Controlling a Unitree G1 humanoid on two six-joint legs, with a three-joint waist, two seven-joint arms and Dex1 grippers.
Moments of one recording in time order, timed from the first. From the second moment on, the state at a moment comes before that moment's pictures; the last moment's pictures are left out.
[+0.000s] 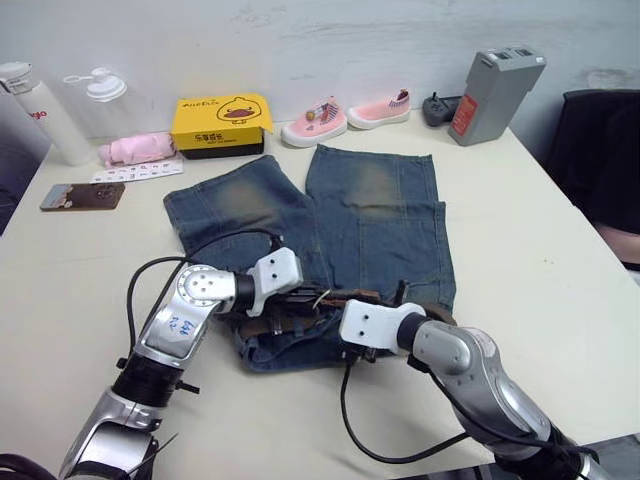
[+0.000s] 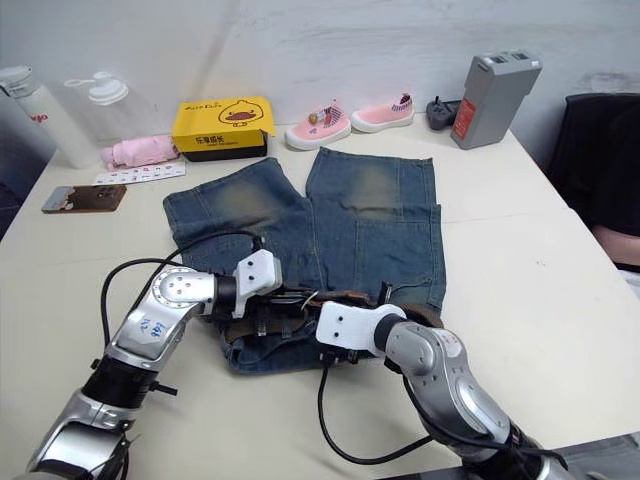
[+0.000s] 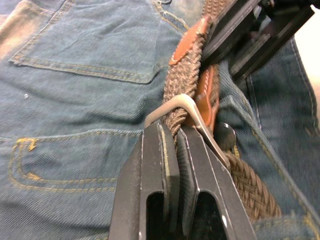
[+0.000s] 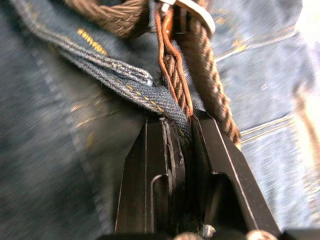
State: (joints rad) left arm -0.47 0.48 -0.25 -0.05 -0.11 0.29 -0.95; right arm -0.22 -0.52 0.53 -0.66 -0.53 0.72 0.74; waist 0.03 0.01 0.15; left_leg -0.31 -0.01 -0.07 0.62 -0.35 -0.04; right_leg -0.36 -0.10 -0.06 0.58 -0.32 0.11
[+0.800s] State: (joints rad) left arm -0.49 0.45 -0.29 -0.03 -0.11 0.26 -0.96; right arm -0.21 -0.72 0.08 -0.89 -0.02 0.98 0.93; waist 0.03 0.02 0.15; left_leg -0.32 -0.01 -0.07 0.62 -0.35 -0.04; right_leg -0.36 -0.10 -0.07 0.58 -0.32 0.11
